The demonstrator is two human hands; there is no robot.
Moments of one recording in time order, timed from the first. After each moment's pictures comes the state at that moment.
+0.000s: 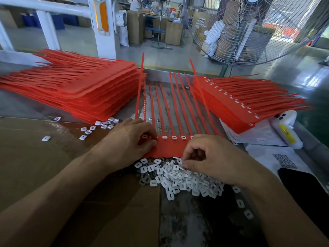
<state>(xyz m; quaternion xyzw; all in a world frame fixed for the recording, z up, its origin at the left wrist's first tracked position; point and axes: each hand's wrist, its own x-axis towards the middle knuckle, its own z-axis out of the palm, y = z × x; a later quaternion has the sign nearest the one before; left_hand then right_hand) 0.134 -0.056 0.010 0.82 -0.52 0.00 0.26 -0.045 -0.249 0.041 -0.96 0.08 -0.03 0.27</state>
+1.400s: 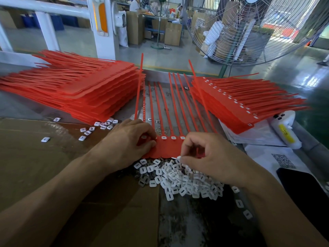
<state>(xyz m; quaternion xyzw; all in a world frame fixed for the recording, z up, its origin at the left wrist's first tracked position) 0.137 -0.057 0.007 0.82 -0.52 -0.01 0.25 -0.045 -0.243 0.043 -0.94 0.06 -0.07 0.33</state>
